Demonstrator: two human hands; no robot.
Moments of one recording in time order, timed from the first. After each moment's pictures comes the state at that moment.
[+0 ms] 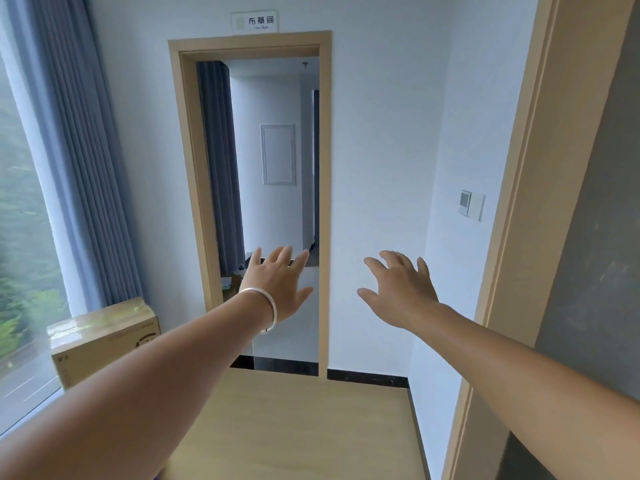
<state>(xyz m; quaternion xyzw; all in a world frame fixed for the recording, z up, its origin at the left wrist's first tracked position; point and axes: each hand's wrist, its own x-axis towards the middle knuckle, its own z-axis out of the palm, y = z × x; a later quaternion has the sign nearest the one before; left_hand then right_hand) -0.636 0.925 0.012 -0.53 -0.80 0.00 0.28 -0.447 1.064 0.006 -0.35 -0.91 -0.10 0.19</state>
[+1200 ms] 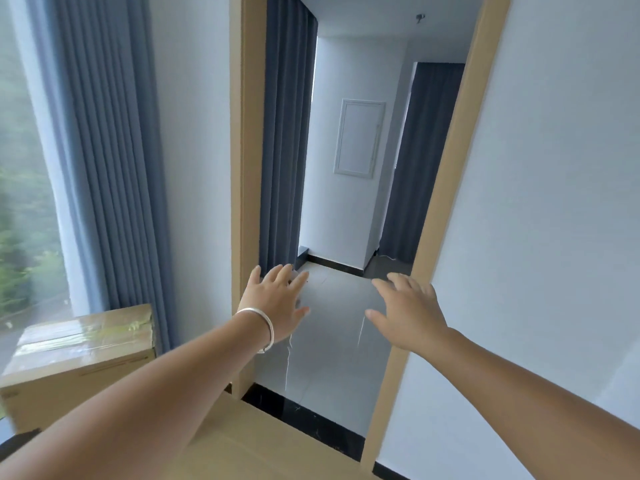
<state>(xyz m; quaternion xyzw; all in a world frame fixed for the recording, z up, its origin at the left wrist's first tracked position) -1.126 1.225 -0.058 -0.41 -0.89 -0.01 0.20 -0.970 1.413 -0.037 -0.23 -0.96 -0.09 0.14</state>
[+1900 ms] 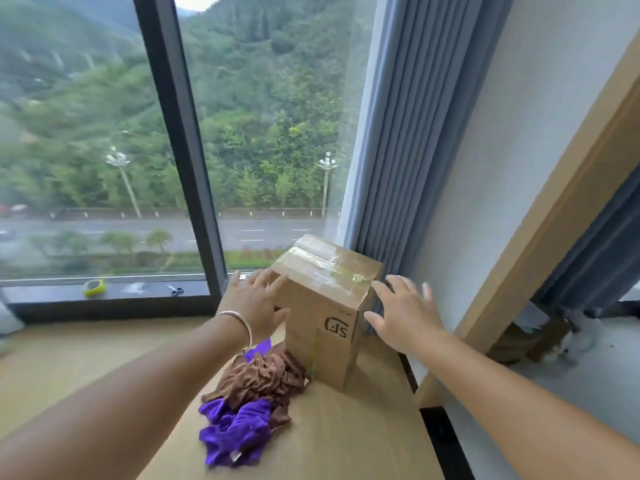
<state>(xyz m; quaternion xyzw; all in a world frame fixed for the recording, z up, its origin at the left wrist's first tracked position) -1.312 1.010 -0.188 0.11 -0.99 0.07 0.03 -1.409 1.266 -0.170 0.28 -0.96 0.02 0.02</state>
